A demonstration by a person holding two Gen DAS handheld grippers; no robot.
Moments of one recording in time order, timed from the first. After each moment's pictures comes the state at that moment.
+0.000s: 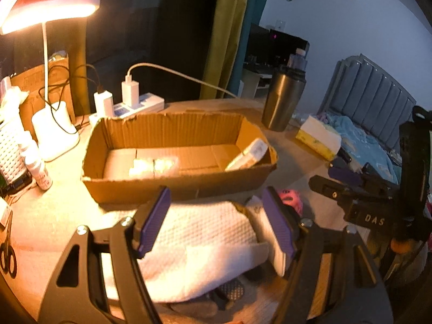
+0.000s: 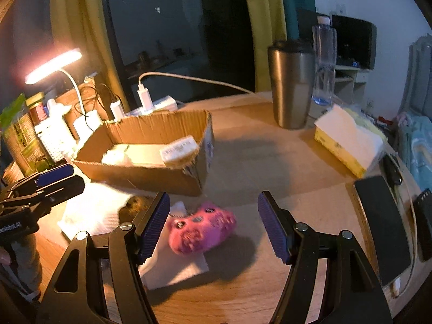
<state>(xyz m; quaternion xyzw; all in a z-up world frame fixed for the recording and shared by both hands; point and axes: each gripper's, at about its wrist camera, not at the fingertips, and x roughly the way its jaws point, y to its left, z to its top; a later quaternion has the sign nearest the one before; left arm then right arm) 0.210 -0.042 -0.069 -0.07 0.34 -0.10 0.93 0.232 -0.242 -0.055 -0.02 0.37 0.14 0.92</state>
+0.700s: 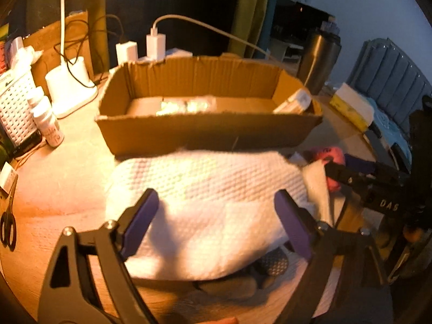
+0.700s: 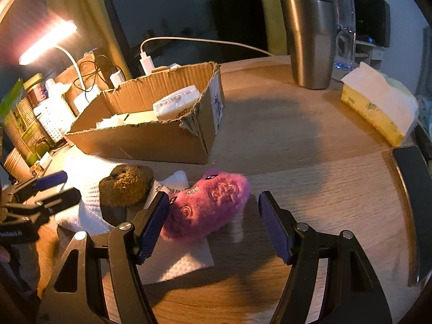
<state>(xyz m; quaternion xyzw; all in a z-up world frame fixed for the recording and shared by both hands) 0.211 -0.025 -0.121 -0.06 0.43 -0.04 0.90 0.248 -0.234 -0.106 -0.01 0.43 0.18 0.89</state>
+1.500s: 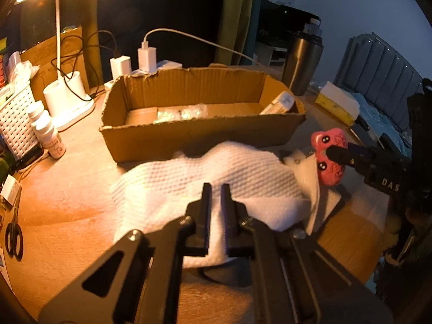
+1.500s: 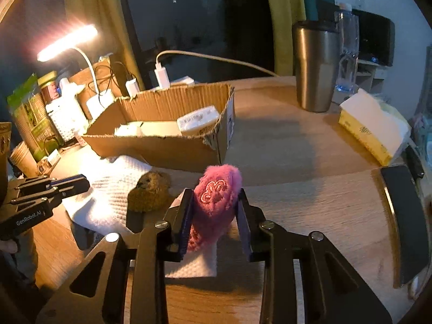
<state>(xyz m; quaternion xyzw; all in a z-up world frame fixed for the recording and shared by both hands) 0.193 -0.022 -0.108 -0.05 0.41 -0.07 0.91 0.228 -0.230 -0.076 -0.03 0.39 0.19 0.90</state>
